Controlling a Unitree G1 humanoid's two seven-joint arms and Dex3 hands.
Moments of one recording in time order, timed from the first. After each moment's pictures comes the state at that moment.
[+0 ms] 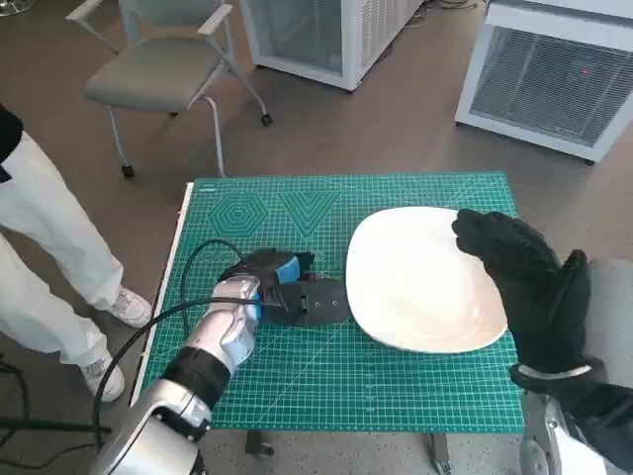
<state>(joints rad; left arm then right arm) -0.98 0.23 -0.51 1.11 0.70 0.15 -0.14 -0.31 -0.16 -0.14 -0.05 0.33 -0.22 0.35</state>
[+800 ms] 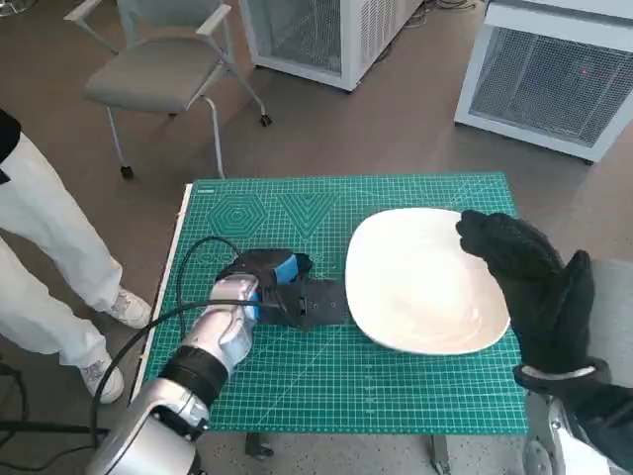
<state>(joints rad) -0.97 0.26 -0.53 1.03 0.67 0.16 -0.20 -0.31 -0.17 -0.15 -0.04 0.33 -0.22 0.35</state>
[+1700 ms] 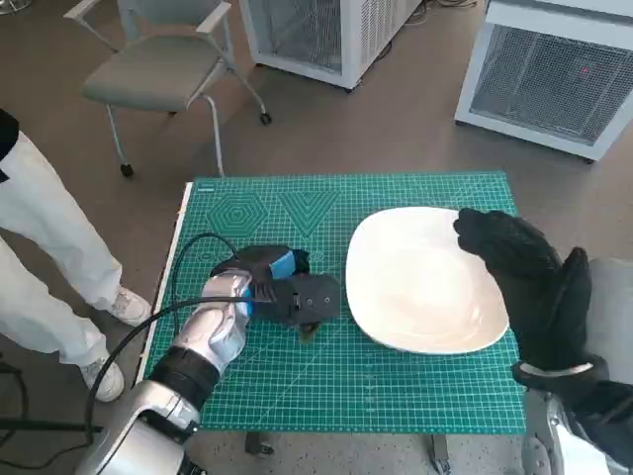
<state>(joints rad) -0.93 0.32 -0.52 0.86 0.66 0.20 -0.27 -0.32 -0.17 -0.15 -0.03 0.33 -0.22 0.36</state>
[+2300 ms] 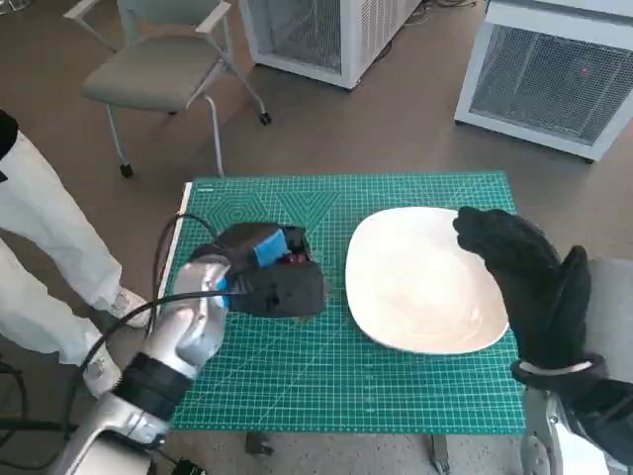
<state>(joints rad) -0.84 0.46 -0.42 0.41 0.66 0.24 -0.37 -0.33 -0.16 -0.15 -0.02 0.33 -0.23 0.36</state>
